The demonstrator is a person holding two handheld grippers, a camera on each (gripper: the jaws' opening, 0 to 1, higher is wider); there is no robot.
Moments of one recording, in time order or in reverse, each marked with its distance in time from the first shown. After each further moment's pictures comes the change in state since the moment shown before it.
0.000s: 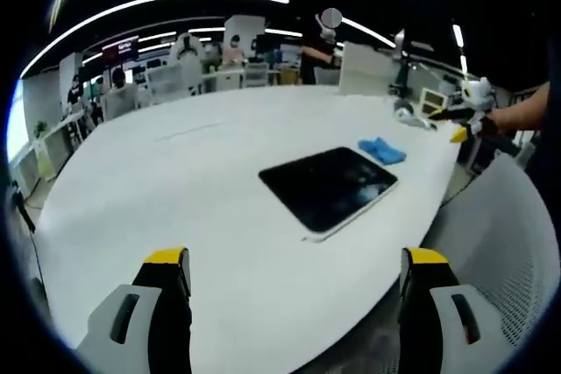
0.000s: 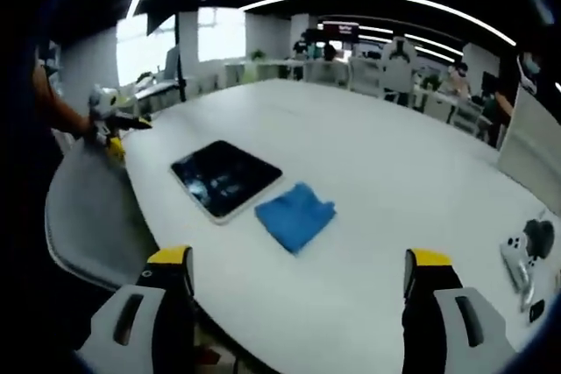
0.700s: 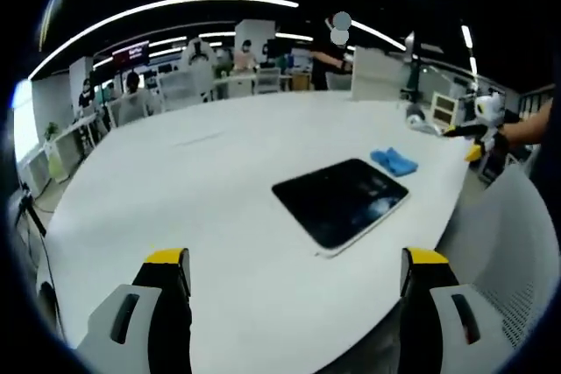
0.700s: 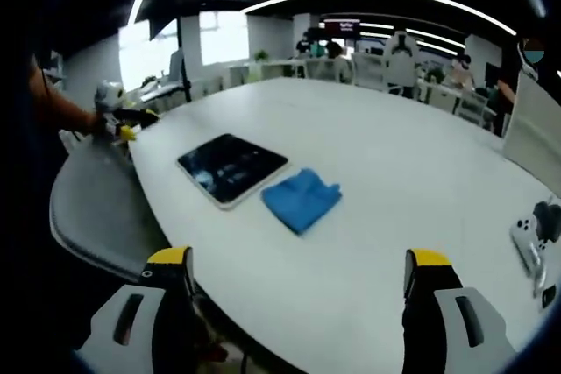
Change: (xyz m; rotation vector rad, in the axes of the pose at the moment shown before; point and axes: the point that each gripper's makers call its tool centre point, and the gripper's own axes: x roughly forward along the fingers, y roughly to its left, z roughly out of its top) left arm -0.012 0.000 0.052 0.047 -0.152 0.098; right arm -0.006 0.008 -0.028 -0.005 0.042 0.031
